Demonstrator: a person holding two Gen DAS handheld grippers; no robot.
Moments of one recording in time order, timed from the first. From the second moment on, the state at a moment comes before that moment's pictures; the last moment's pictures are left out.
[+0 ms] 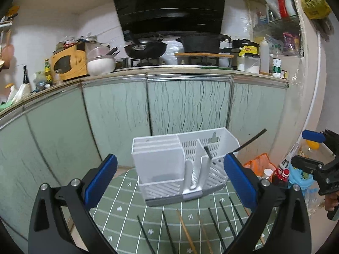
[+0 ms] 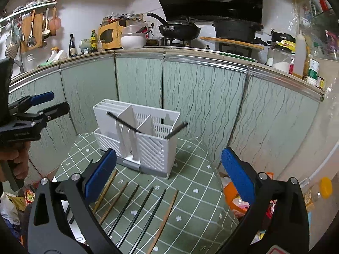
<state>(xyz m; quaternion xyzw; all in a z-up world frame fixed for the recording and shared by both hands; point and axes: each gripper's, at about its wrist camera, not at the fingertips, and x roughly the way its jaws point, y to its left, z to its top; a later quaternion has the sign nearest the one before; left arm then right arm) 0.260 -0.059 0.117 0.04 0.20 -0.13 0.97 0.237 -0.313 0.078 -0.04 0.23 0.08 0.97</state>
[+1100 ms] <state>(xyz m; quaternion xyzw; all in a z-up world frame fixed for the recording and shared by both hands) 0.174 0.014 0.011 0.02 0.26 0.01 0.97 0.145 -0.313 -0.028 -0.03 0.26 0.02 0.96</state>
